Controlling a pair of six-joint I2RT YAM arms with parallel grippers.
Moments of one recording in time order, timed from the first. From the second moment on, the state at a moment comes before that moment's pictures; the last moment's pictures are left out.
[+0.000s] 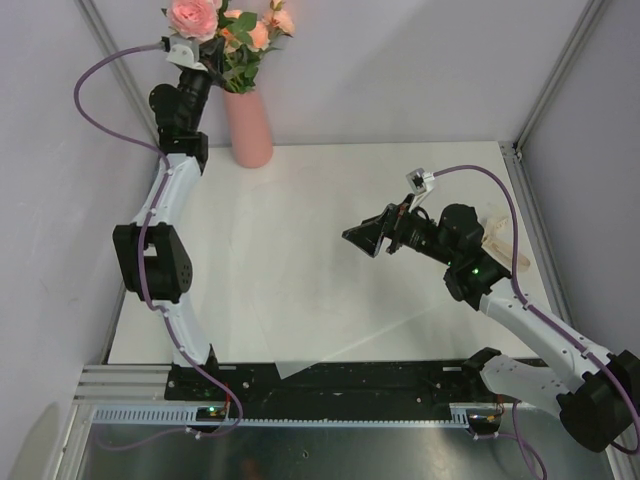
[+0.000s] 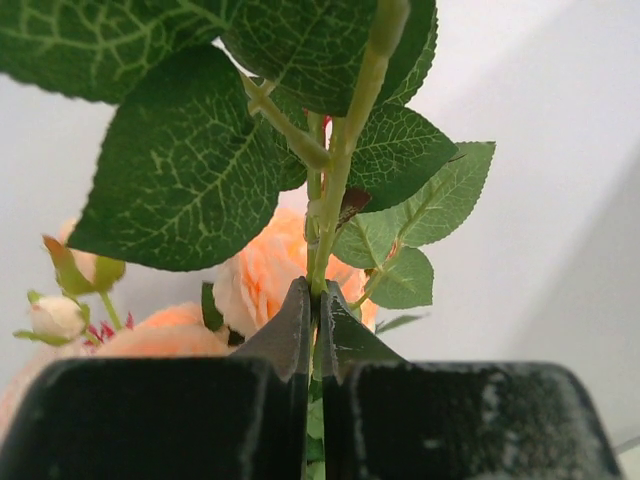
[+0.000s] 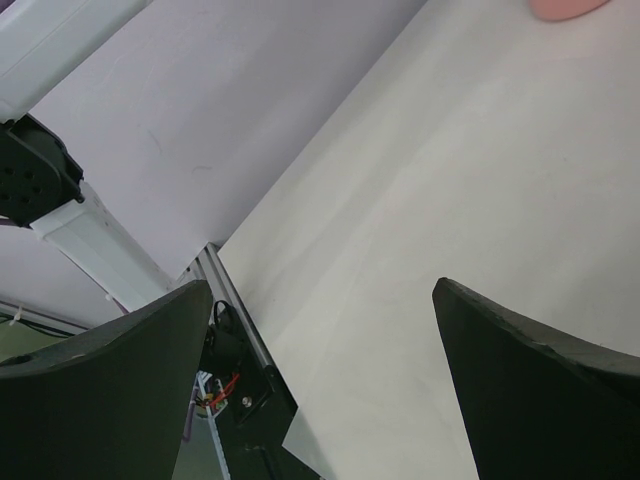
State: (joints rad) left arm -0.02 1.91 1.80 0.72 0.32 -0.08; right arm 0.58 1.02 0.80 0.20 -0.44 0.62
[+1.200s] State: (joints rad) left arm -0.03 2.11 1.69 0.74 0.24 -0.08; right arm 0.58 1.02 0.80 0.19 -0.43 0.64
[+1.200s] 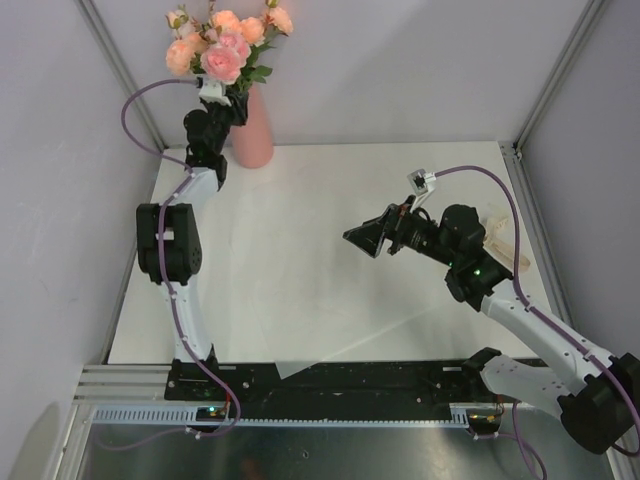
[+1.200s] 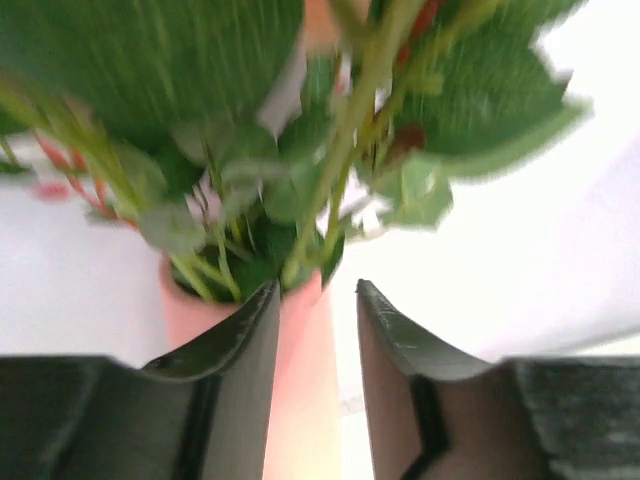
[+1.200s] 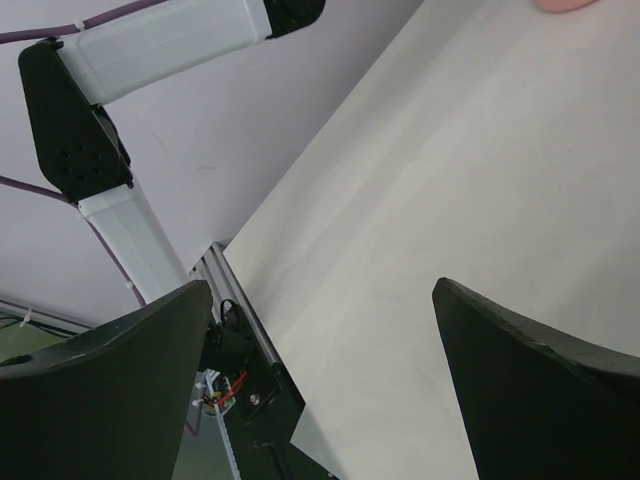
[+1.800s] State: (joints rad) left arm -0.04 1.65 1.20 0.69 0.28 -0.21; right arm 0.58 0.97 0.80 0.13 -0.42 0.67
